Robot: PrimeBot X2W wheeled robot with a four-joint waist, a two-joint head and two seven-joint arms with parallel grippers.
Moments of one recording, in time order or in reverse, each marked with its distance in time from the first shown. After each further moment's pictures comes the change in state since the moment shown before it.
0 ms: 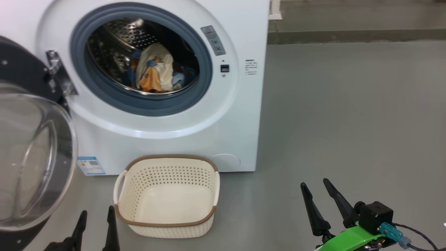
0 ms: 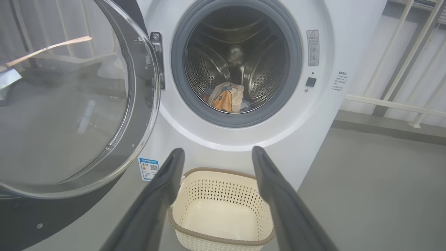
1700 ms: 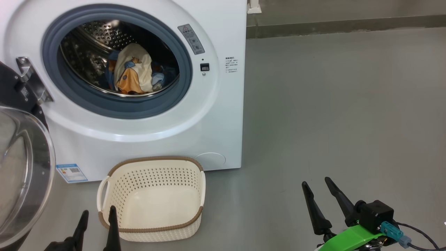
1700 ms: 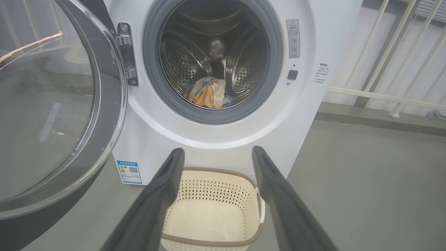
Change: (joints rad) left arm 0.001 0.012 -0.017 -0.003 -0.019 0.013 0.000; right arm -0.002 0.000 -0.010 -0.002 -0.030 0.000 0.000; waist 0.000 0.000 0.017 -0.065
